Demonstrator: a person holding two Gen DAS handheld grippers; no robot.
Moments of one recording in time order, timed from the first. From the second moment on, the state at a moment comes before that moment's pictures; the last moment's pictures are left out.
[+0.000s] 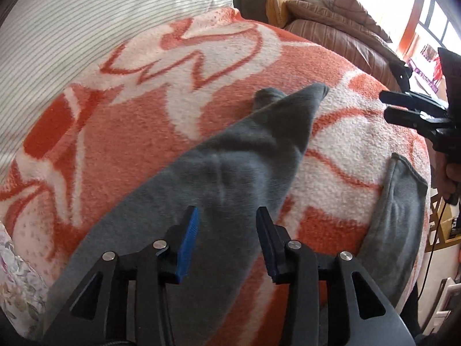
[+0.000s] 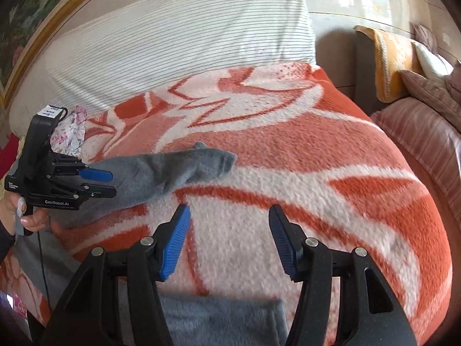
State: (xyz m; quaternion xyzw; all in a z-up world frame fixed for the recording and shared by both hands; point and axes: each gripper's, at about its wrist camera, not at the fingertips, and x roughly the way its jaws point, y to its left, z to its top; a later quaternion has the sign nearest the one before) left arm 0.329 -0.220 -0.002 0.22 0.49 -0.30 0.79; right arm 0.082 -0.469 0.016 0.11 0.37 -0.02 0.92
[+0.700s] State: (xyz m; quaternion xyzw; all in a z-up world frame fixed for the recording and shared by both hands) left arm 0.410 -0.127 -0.047 0.25 0.54 -0.27 0.75; right arm 0.191 -0.430 -0.016 -0.08 0.49 0.09 0.87
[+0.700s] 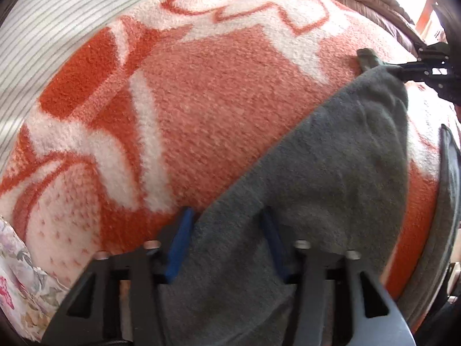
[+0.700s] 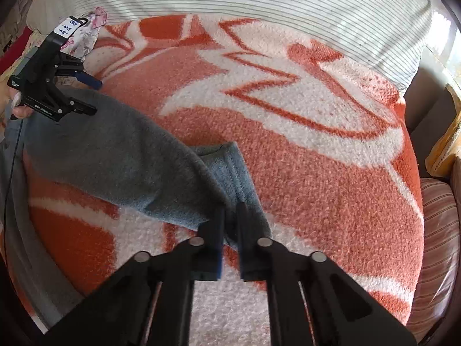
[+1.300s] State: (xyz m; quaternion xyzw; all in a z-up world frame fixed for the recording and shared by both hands) left arm 0.191 -0.129 0.048 0.24 0.46 -0.32 0.79; right arm 0.091 -0.423 0.036 -0.10 0.41 0.01 0.91
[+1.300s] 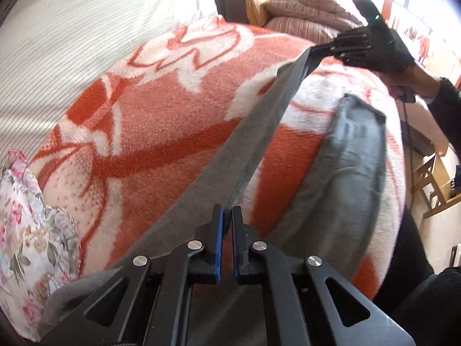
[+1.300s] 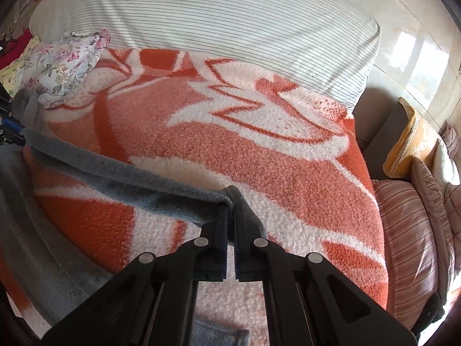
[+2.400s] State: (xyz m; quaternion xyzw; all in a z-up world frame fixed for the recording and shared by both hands) left arm 0.168 -0.135 0.033 0.29 0.44 -0.28 0.80; right arm 0.003 -0.424 0.042 -0.05 0.39 0.00 0.92
